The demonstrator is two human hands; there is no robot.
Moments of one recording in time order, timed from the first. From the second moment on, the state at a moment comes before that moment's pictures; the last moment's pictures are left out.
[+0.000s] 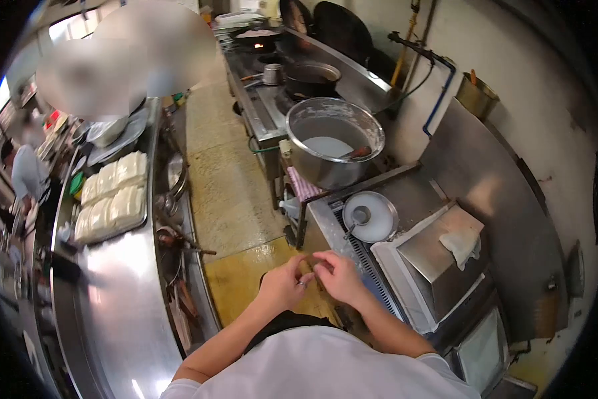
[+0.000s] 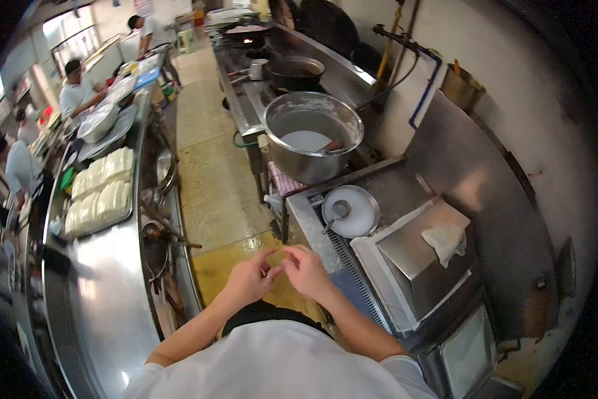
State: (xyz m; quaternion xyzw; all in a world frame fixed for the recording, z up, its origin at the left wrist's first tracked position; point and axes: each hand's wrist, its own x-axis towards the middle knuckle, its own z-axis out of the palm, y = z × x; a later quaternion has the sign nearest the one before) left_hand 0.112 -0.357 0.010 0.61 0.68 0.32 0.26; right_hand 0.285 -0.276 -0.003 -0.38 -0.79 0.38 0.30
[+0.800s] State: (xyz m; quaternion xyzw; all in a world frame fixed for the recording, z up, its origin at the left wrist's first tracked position) left_hand -0.028 0.005 0.003 0.75 0.52 0.36 0.19; right_hand 0.220 0.086 0.169 -0.61 -0.78 -0.10 0.05
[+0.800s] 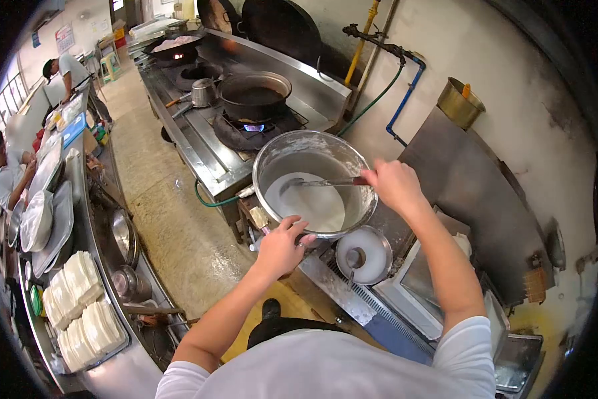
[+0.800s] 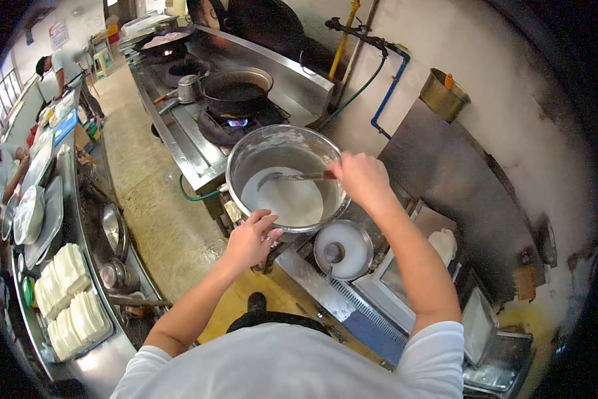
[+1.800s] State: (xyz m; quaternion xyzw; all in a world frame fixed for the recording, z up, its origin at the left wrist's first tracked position) left_hand -0.004 0.004 -0.008 0.71 0.56 0.40 0.17; right_hand 0.242 0.013 0.087 -0.51 -0.84 -0.12 -0.13
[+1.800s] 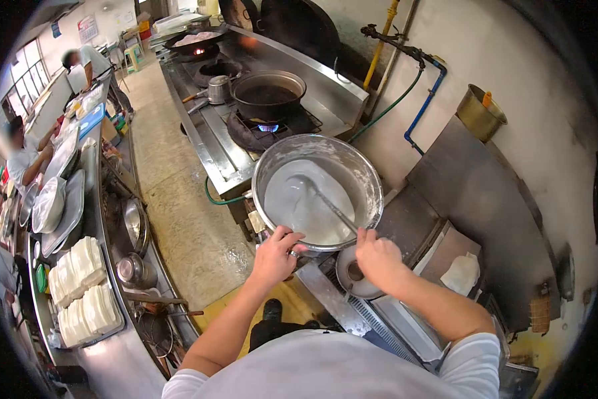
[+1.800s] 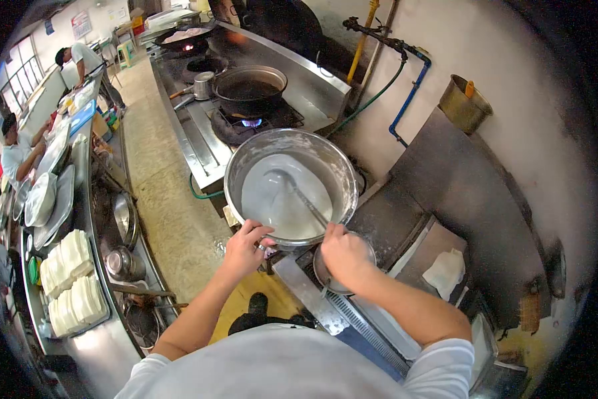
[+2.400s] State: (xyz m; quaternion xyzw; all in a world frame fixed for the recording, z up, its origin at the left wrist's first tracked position) left_hand -0.005 0.003 -0.002 0.69 0.56 0.40 0.22; right_hand 0.225 0.017 0.129 -0.46 -0.87 0.04 -0.17
